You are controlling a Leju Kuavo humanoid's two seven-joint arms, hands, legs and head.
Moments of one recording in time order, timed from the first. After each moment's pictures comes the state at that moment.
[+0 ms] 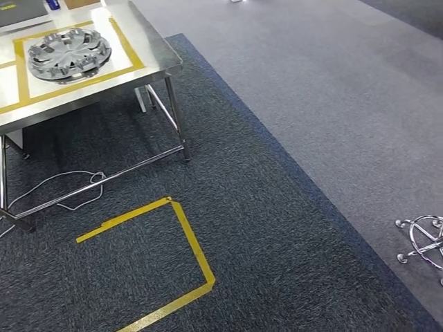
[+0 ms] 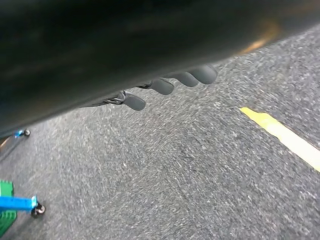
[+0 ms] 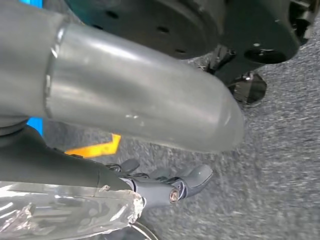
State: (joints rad) left arm 0.01 -0.10 -0.34 -0.12 0.12 0.61 -0.27; right arm 0.02 0.16 -0.64 -0.19 0.82 -0.08 -0.27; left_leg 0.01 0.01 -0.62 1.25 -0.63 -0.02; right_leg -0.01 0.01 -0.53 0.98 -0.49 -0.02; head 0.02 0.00
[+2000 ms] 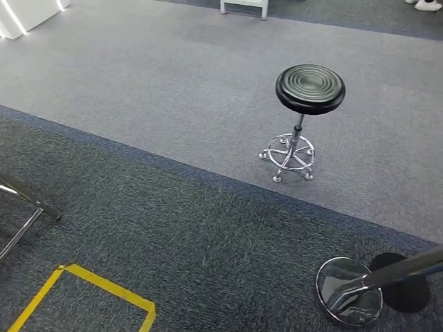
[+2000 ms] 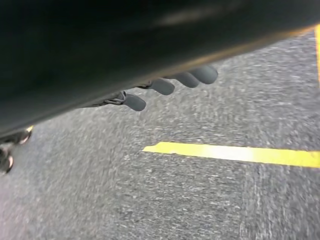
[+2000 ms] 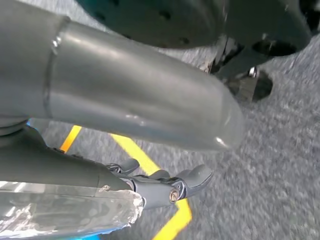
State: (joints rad) left arm -0.01 -0.09 -0.37 -0.09 0.14 0.58 -0.28; right arm 0.01 0.14 -0.64 -0.18 0.82 -0.05 -0.26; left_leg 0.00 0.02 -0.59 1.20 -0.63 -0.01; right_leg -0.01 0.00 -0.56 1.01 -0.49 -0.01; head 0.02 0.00
